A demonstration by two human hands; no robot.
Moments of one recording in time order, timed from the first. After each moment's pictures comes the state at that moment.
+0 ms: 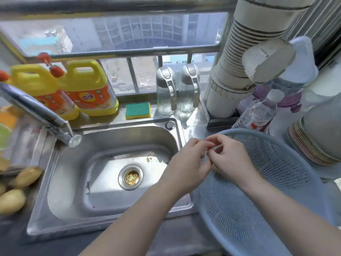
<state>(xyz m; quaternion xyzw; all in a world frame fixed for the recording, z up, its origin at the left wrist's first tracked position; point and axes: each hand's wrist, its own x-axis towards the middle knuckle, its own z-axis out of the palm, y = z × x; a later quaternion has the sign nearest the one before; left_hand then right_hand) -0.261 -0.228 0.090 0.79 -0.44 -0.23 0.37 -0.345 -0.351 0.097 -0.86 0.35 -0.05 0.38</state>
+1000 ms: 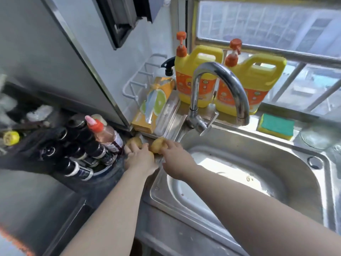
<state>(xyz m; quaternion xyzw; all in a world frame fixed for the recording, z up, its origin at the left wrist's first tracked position) -0.060 0.140 -0.007 0.97 0.12 -0.22 0.07 -0.068 0.002 -0.007 -0.95 -0.16 0.18 0.19</state>
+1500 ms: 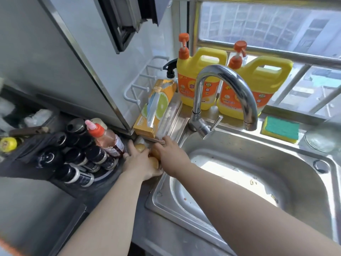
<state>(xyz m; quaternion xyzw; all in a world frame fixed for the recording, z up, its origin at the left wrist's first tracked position) -0.050 0.157 -0.010 0.96 0.08 -0.27 0.06 -0.046 0.023 -0.015 -0.96 -0.16 0.15 0.19</state>
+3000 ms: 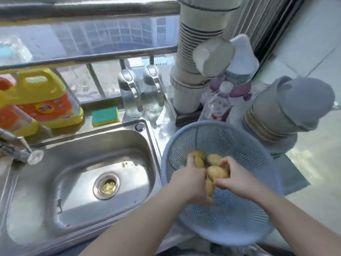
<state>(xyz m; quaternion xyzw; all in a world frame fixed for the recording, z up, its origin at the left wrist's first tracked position) -0.334 -0.273 0.066 0.77 -0.54 -0.33 0.02 -0.460 -0.383 0.070 -0.78 0.49 0.13 0.36</state>
